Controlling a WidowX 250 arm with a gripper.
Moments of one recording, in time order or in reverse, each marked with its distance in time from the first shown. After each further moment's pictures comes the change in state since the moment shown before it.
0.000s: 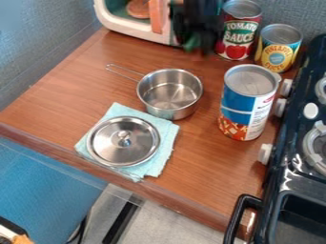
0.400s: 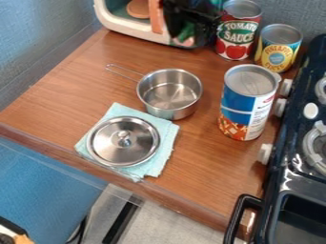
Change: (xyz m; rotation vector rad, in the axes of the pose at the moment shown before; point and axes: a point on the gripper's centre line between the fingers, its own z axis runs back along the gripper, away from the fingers) arm -0.034 -0.003 0.035 -0.004 -0.001 -0.013
